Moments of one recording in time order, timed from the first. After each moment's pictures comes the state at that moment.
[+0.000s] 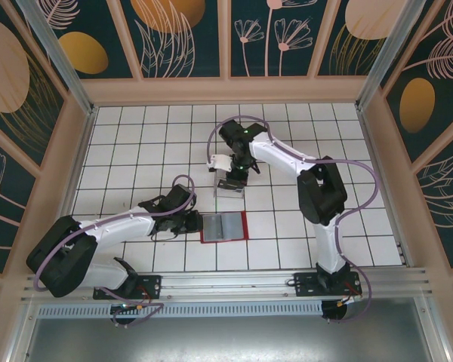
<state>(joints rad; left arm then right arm) -0.71 1.35 0.56 -0.31 0.20 -0.78 0.69 2.06 1.74 -1.09 -0.21 -0.77</state>
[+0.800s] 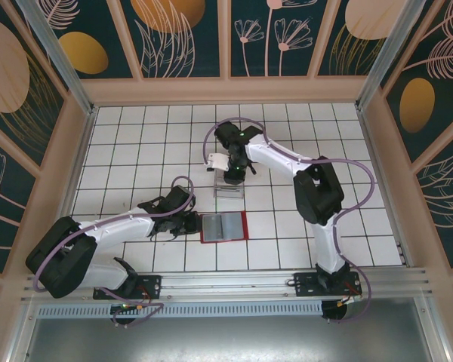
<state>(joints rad) -0.71 1.34 0.55 -0.31 0.20 -0.79 0.71 2.07 1.74 -1.00 -0.08 -0.75</state>
